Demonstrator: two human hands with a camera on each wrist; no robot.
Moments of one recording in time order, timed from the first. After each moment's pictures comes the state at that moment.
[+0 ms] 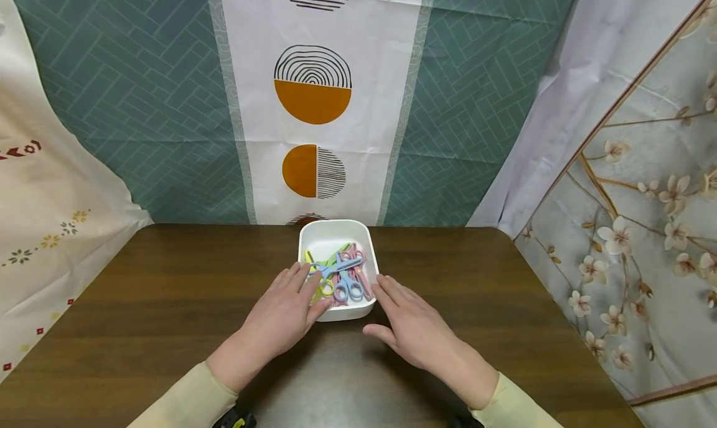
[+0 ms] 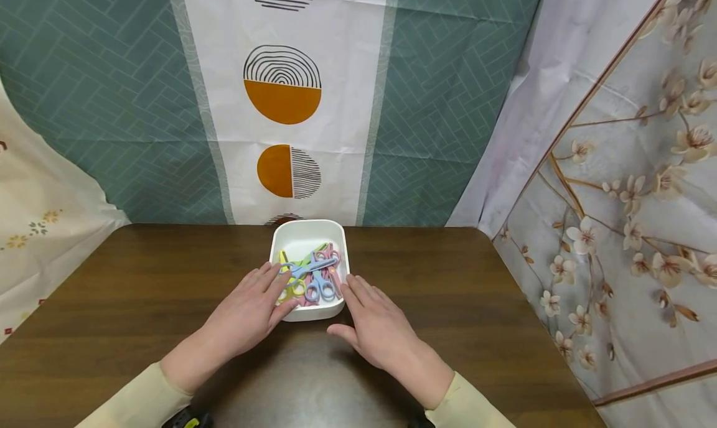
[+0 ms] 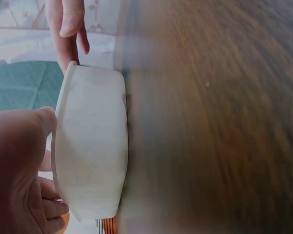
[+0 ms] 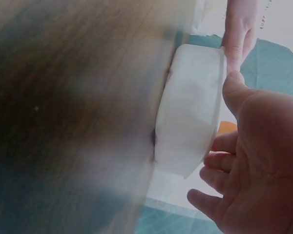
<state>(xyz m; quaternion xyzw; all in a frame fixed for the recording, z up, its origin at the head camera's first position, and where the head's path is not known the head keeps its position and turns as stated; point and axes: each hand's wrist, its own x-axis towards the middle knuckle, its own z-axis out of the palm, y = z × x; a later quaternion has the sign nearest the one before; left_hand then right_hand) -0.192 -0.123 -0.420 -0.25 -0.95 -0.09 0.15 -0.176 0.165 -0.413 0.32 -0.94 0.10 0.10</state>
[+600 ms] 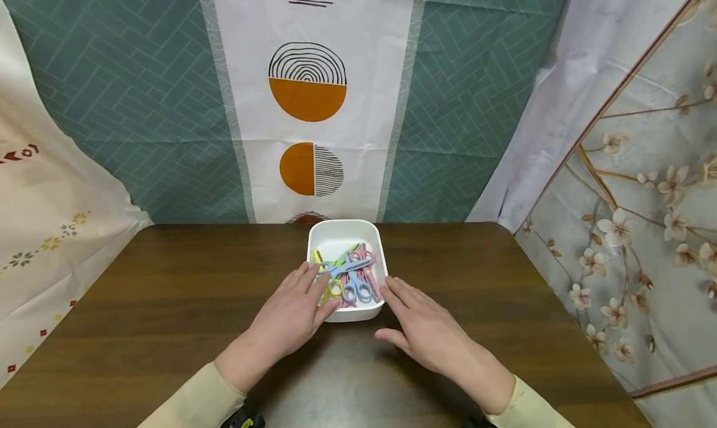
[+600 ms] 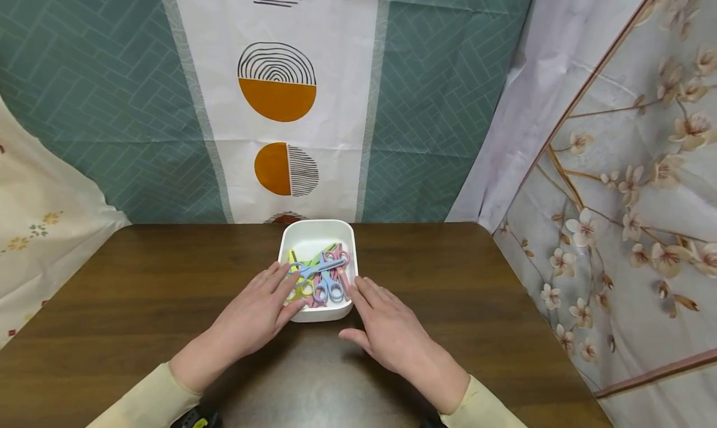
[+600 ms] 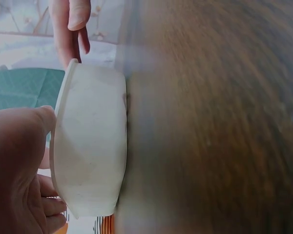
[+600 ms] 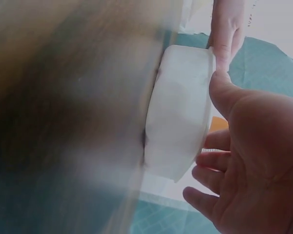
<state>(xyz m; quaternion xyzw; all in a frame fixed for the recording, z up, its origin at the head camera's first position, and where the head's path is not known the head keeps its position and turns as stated) -0.192 -0.110 -0.422 -0.26 -0.95 -0.11 0.12 -0.166 0.186 -0.413 0.34 -0.93 0.08 0.14</state>
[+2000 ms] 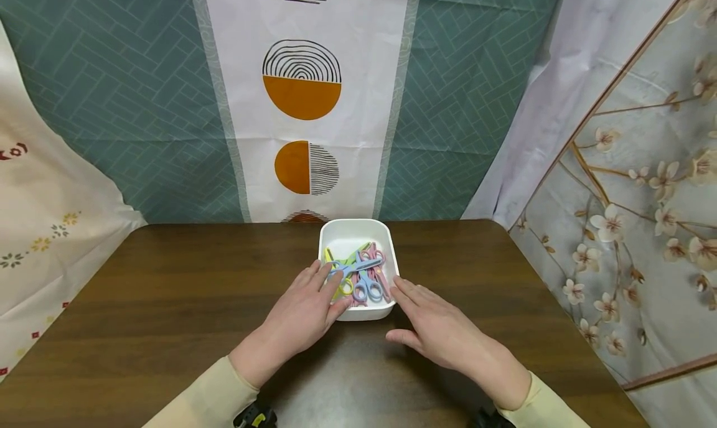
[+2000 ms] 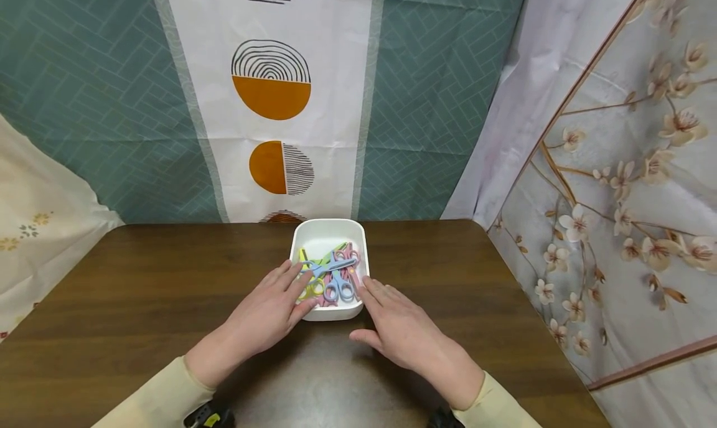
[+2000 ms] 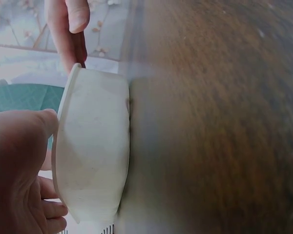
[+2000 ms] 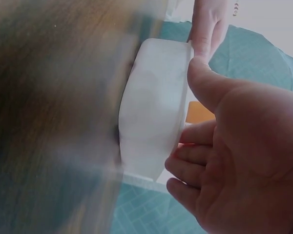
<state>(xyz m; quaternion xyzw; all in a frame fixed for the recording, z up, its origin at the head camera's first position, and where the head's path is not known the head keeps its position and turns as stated) -0.194 -0.087 -0.423 -0.30 -0.94 -0.11 0.15 -0.157 0.208 -0.399 0.34 -0.93 0.06 0.10</state>
